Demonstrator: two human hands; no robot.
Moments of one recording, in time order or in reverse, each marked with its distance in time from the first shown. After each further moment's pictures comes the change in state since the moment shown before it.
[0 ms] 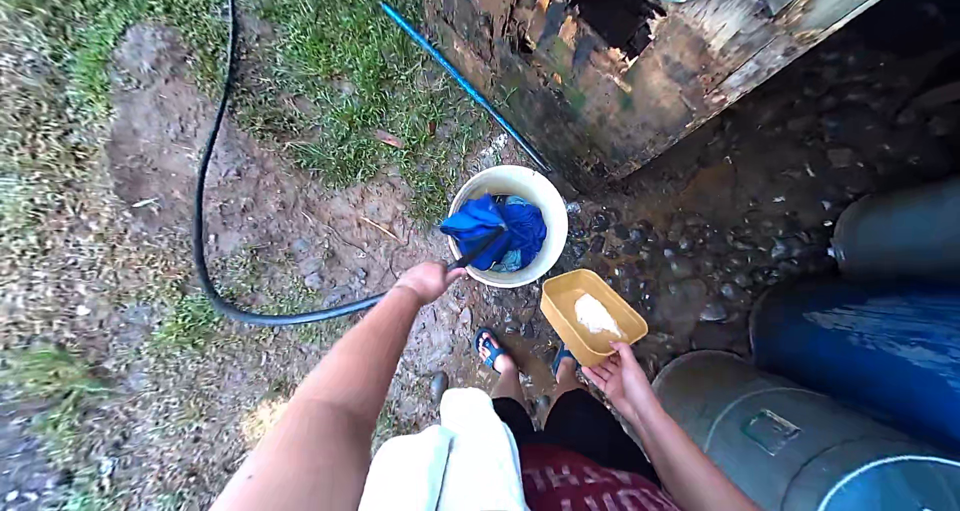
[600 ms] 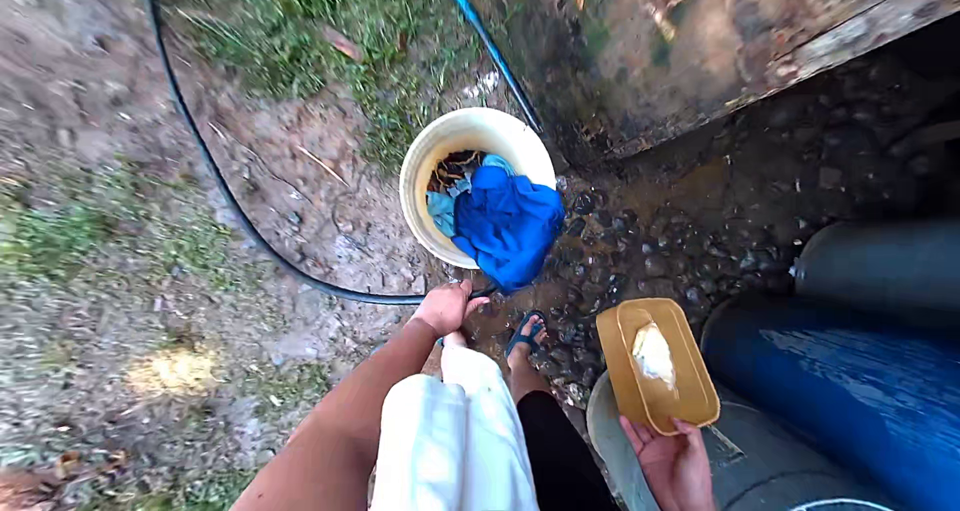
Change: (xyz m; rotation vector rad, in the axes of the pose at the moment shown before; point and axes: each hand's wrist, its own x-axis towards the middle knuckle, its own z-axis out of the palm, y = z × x) left_hand 0.101 0.077 0.157 -0.086 -0.070 0.214; right_hand 0.041 -0.013 -0.128 0.144 0.149 -0.202
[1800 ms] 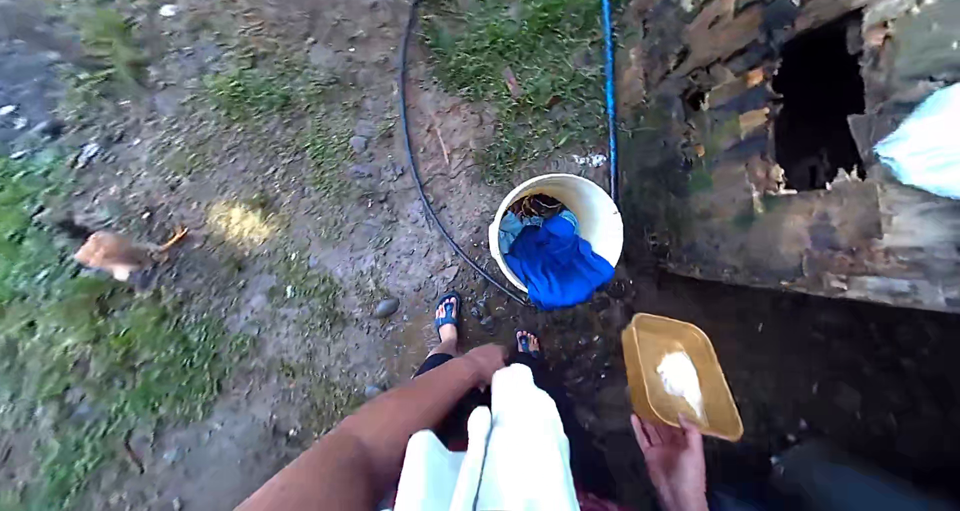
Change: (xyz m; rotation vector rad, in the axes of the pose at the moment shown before) left_hand -0.093 0.038 0.070 -0.712 -0.090 -0.028; right_hand 0.006 -0.093 0.102 -0.484 -0.248 -0.176
